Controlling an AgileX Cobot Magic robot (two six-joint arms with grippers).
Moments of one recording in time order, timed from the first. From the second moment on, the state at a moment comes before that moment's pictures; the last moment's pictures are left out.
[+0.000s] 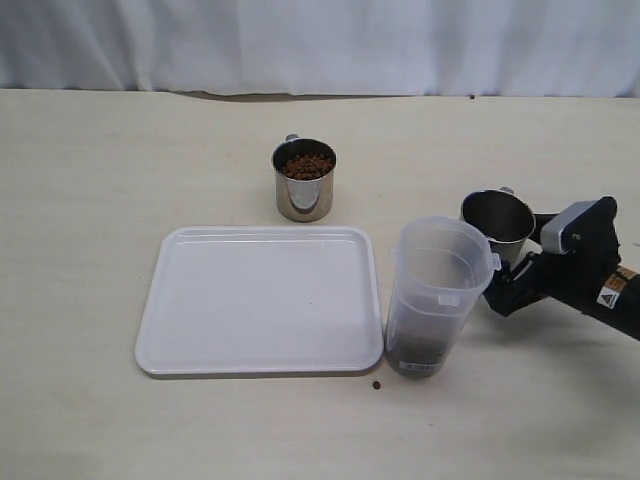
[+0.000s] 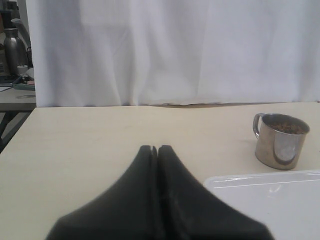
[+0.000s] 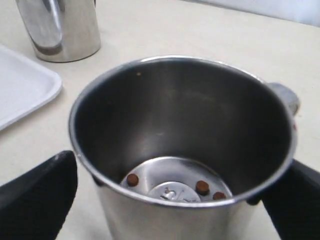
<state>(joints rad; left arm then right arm) -0.14 0.00 0.00 0.10 0.19 -0.10 -0.10 2.18 -0.53 -0.85 -1.21 -0.04</state>
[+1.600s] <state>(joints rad) -0.14 0.00 0.00 0.10 0.19 -0.10 -0.10 1.66 -0.02 -0.44 -1.21 -0.32</state>
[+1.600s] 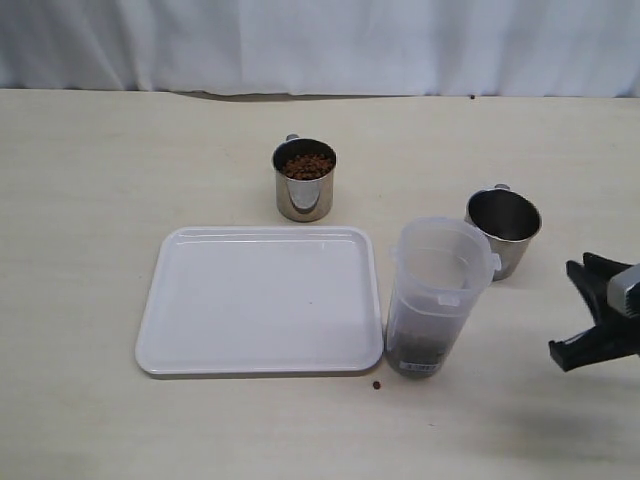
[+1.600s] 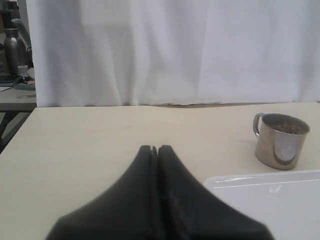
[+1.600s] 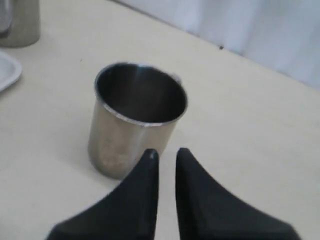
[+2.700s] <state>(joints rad) -0.14 0.00 0.00 0.10 0.19 -0.10 -0.10 0.60 0.00 -0.19 -0.97 0.03</state>
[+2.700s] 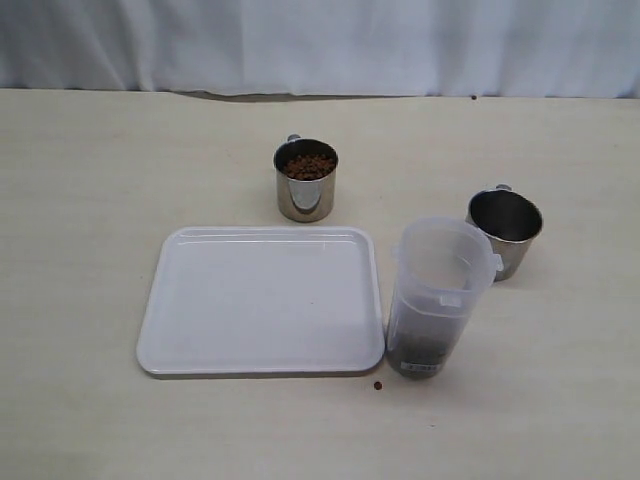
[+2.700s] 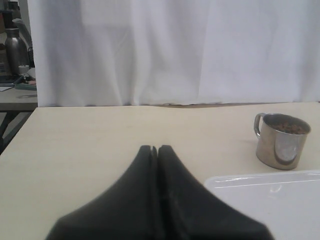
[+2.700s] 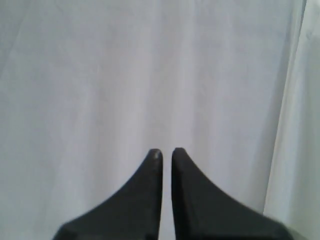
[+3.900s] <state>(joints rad) -0.14 0.00 0.00 0.10 0.19 -0.10 -0.10 0.00 0.00 -0.05 0.16 0.16</state>
